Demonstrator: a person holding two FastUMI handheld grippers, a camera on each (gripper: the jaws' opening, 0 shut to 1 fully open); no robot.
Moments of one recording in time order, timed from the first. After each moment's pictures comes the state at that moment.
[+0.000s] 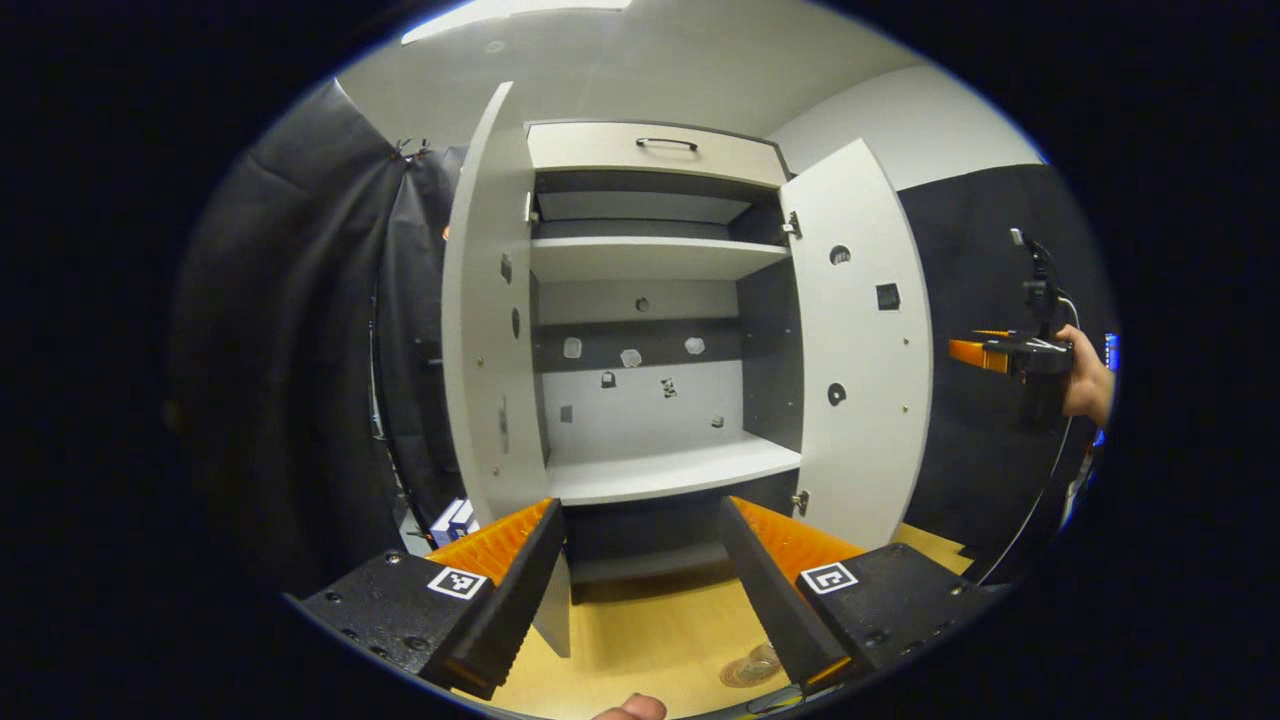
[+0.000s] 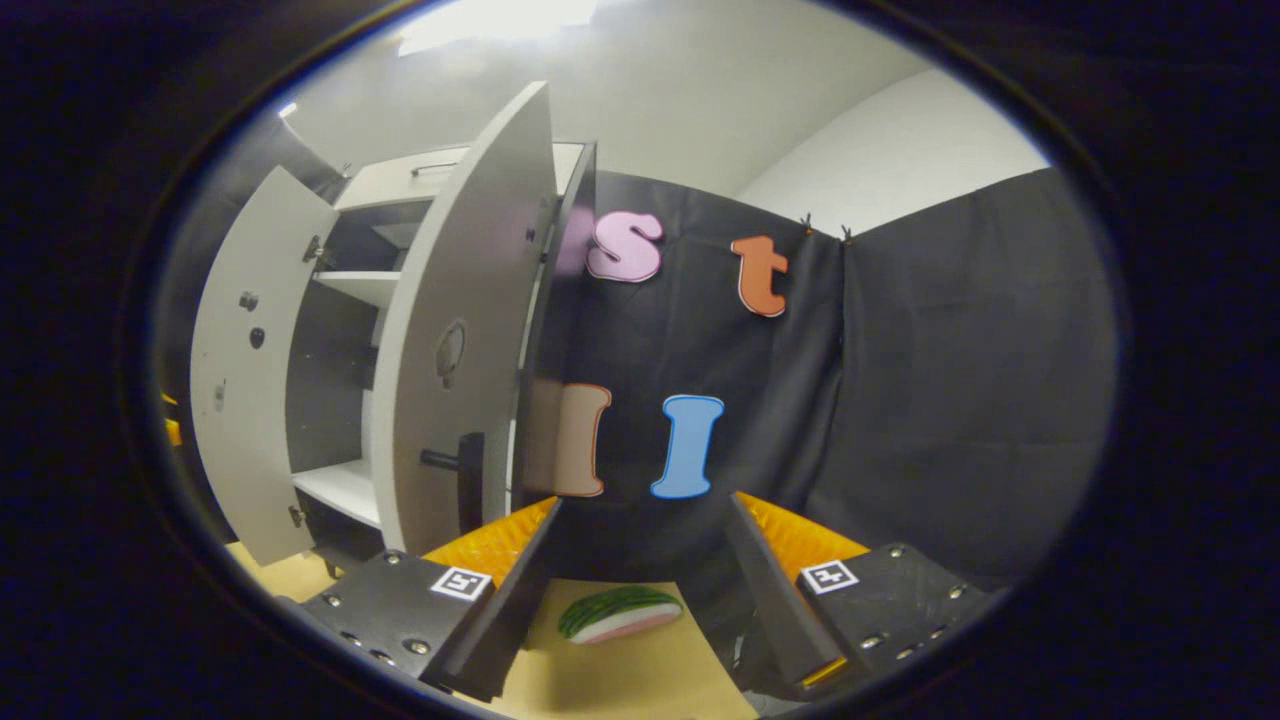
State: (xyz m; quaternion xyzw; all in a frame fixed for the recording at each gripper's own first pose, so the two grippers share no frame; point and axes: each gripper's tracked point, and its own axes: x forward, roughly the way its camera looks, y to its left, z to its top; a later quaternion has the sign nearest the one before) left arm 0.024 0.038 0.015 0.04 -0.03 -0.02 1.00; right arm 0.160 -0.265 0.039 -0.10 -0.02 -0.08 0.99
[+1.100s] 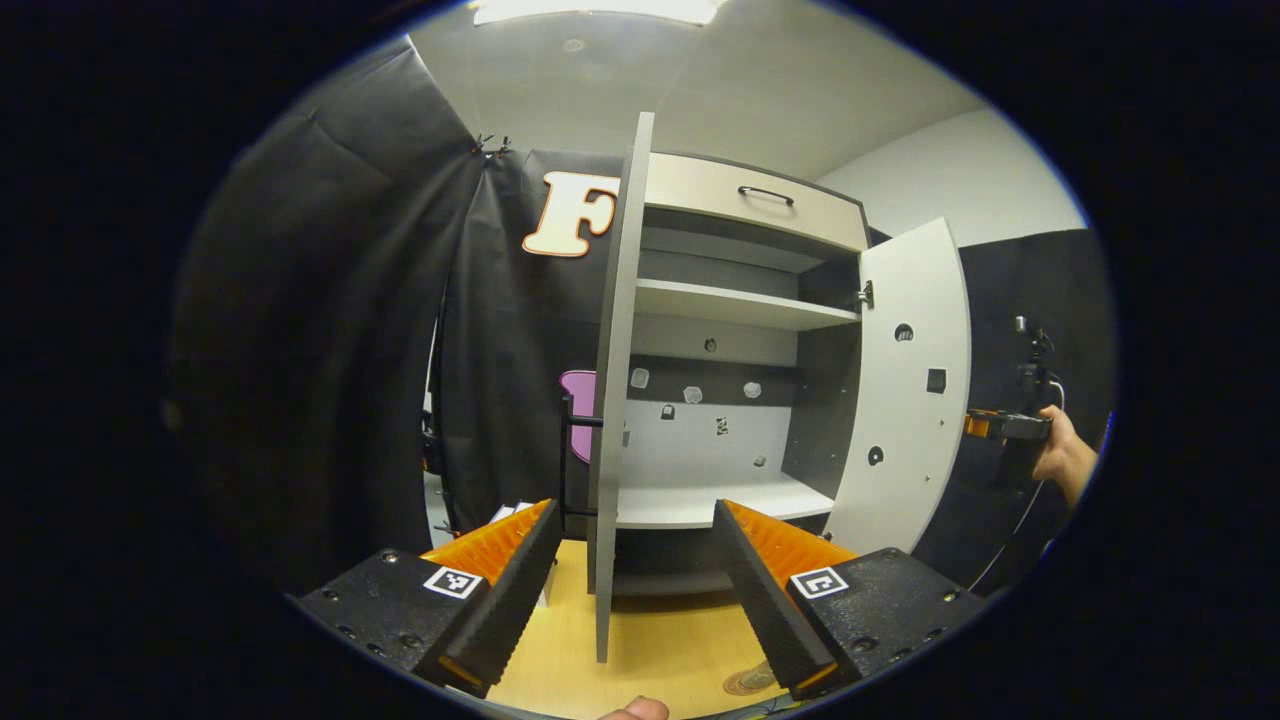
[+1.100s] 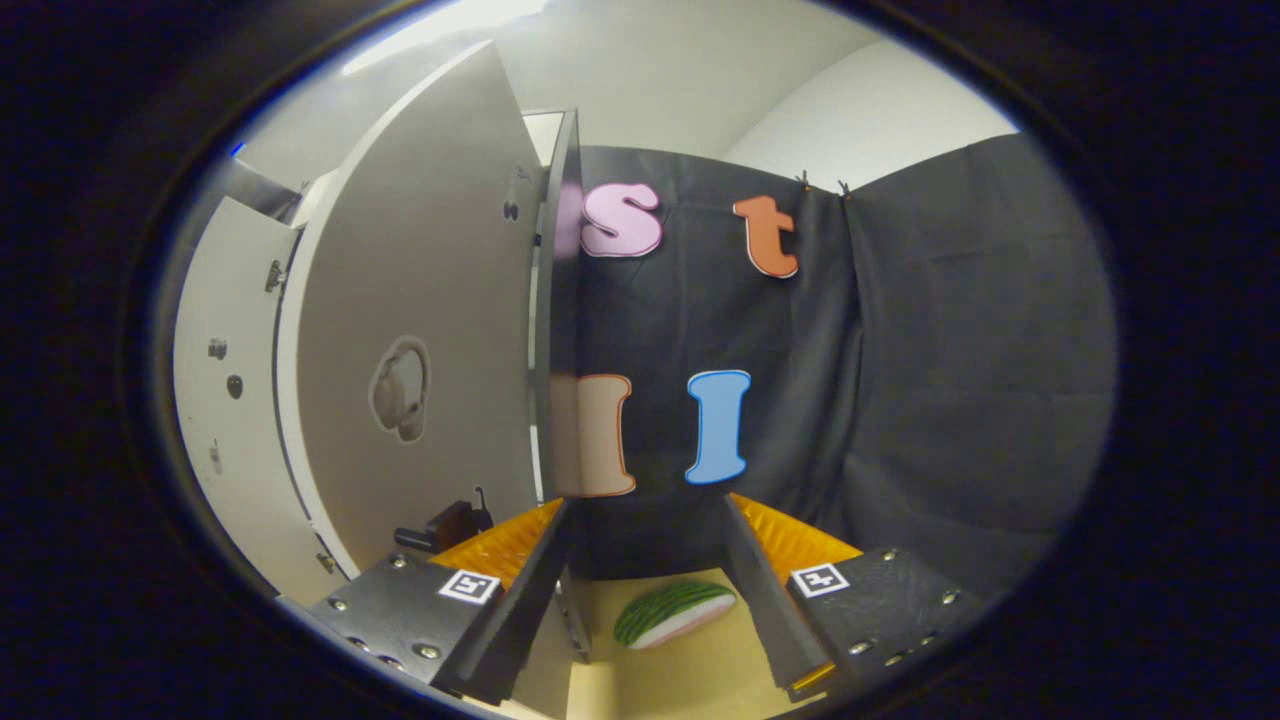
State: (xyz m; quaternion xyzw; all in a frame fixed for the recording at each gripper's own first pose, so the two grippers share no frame) left arm -0.018 0.110 0.053 -0.04 -0.04 0.00 1.00; right arm 0.215 -0.222 0.027 -0.03 0.02 -0.08 1.00
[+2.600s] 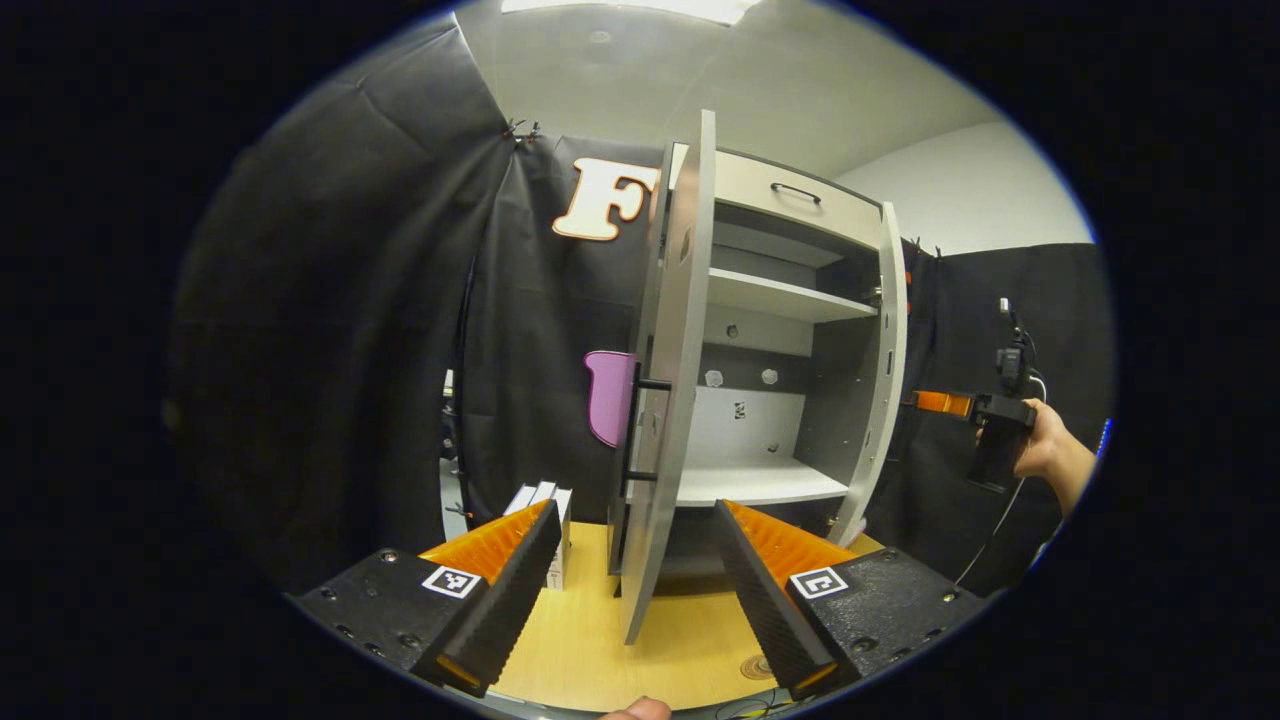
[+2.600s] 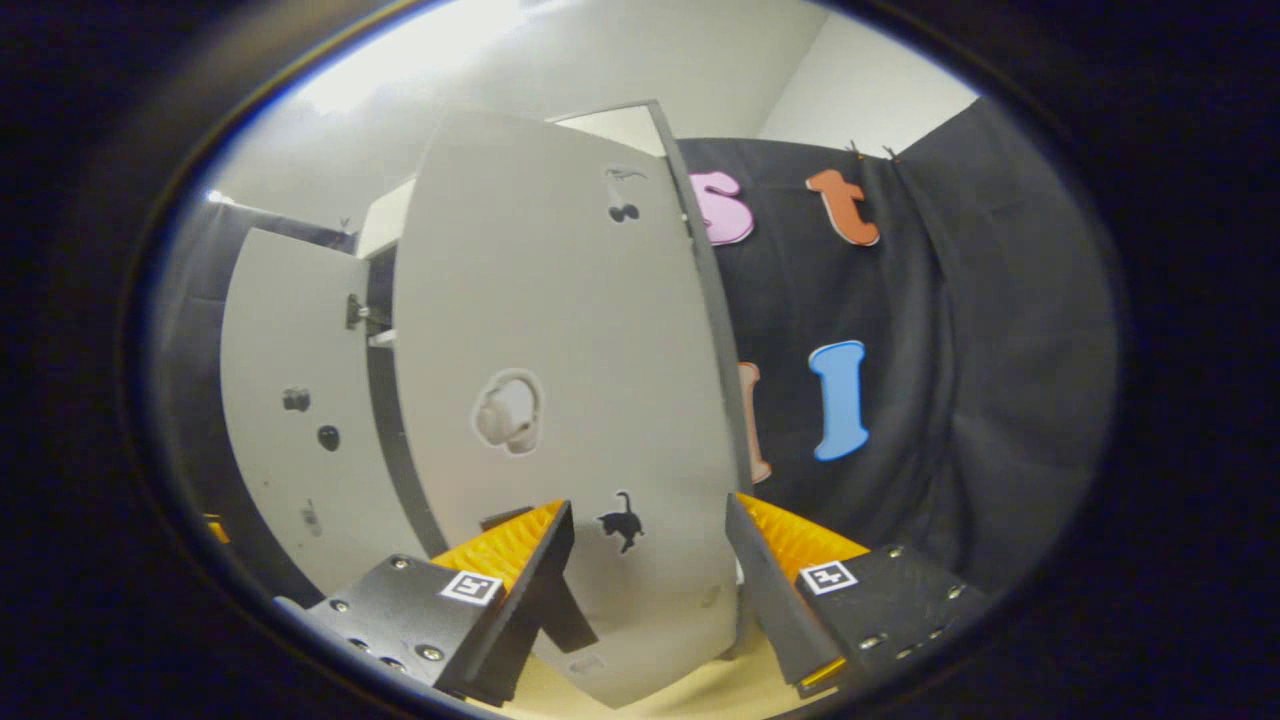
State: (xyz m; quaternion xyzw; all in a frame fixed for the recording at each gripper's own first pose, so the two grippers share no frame) left arm -0.030 0.171 0.021 -0.04 -0.02 0.02 1.00; right arm 0.225 -0.056 0.019 0.05 0.03 0.03 1.00
